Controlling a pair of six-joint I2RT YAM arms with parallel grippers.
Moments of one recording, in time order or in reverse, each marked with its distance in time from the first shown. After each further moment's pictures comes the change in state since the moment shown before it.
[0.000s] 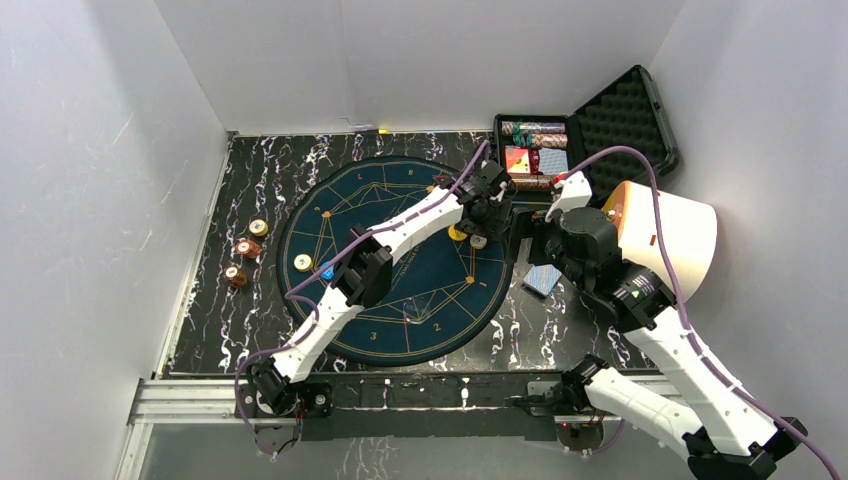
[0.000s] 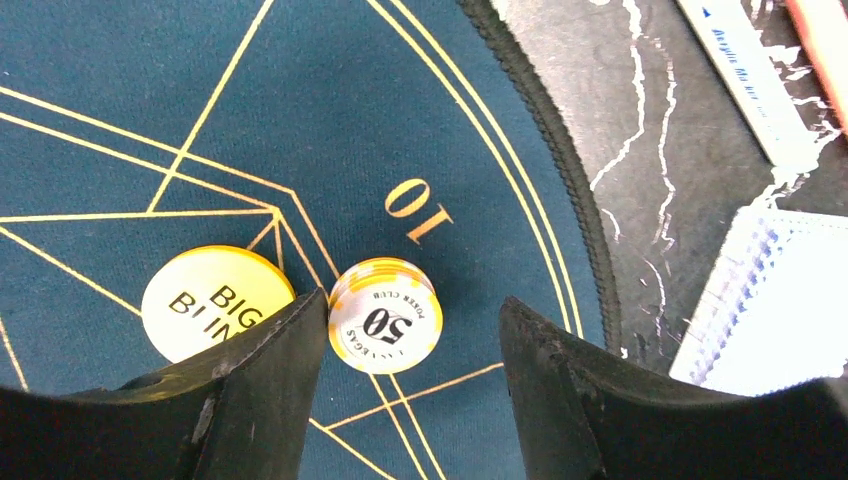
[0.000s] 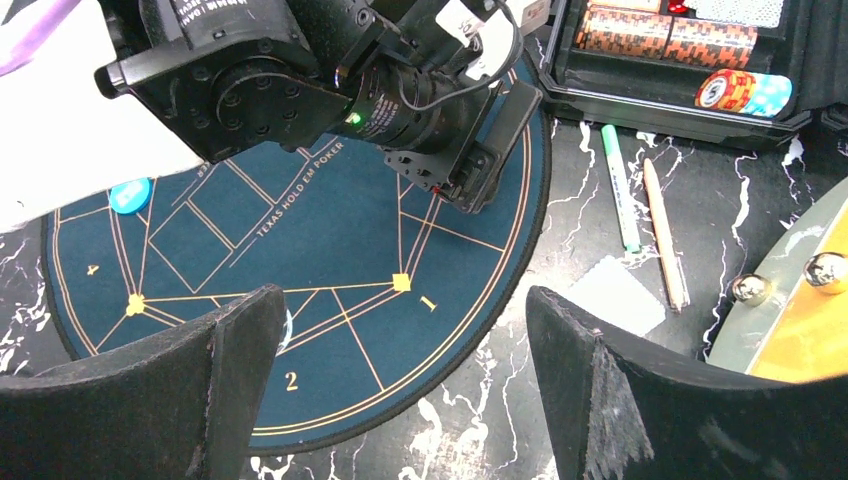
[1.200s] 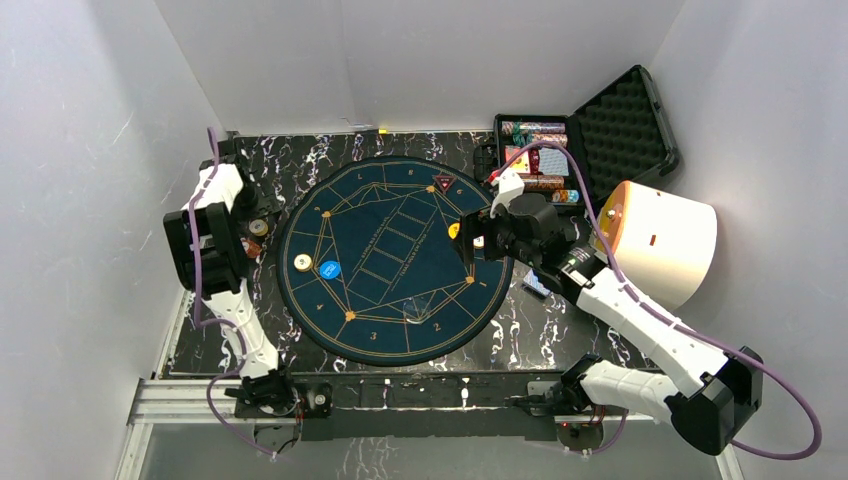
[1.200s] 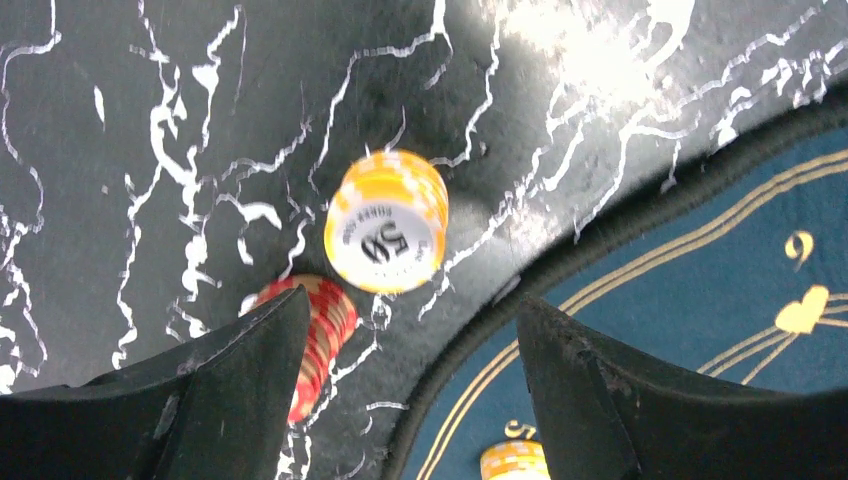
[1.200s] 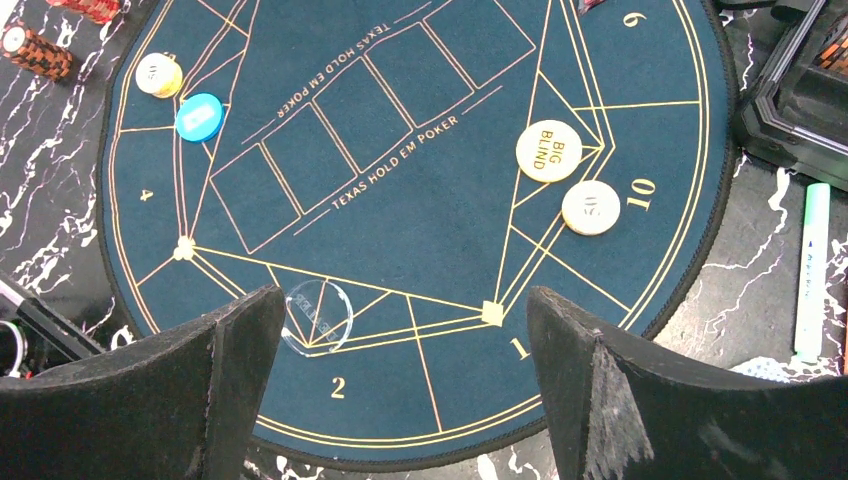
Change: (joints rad) left arm 1.085 -0.571 -0.859 0.095 -0.064 0.182; right arm 0.056 0.267 -0.065 0.277 -0.230 -0.051
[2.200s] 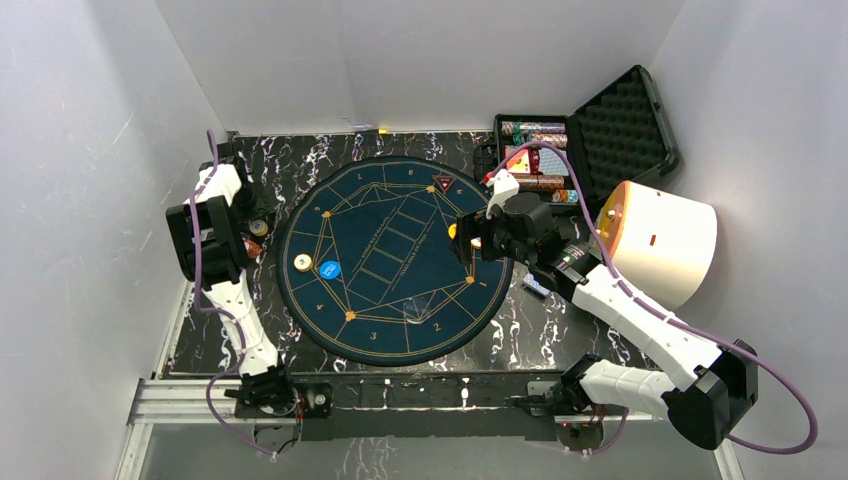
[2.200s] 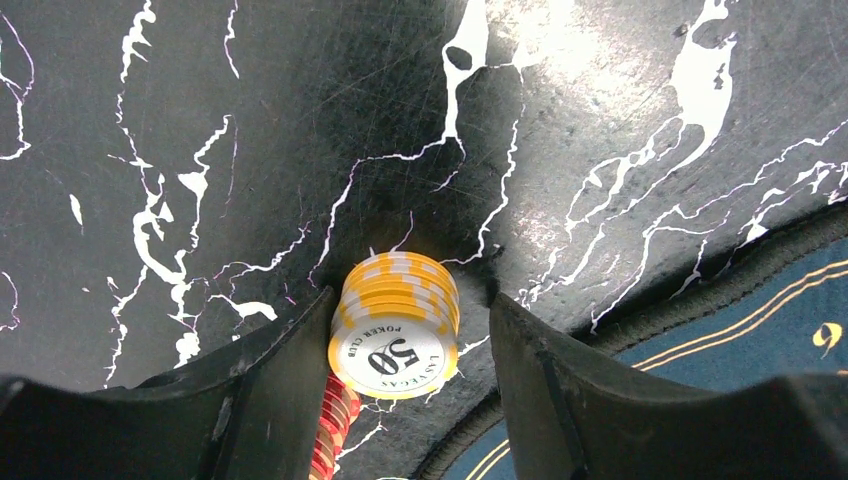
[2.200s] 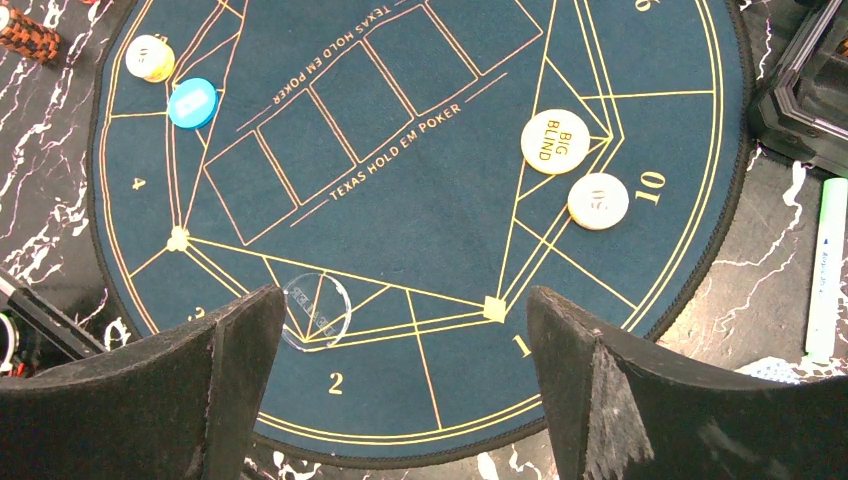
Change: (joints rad) left arm 0.034 0.147 0.092 0.033 0.047 0.027; right arm 0.000 0.033 0.000 0.005 -0.012 -0.006
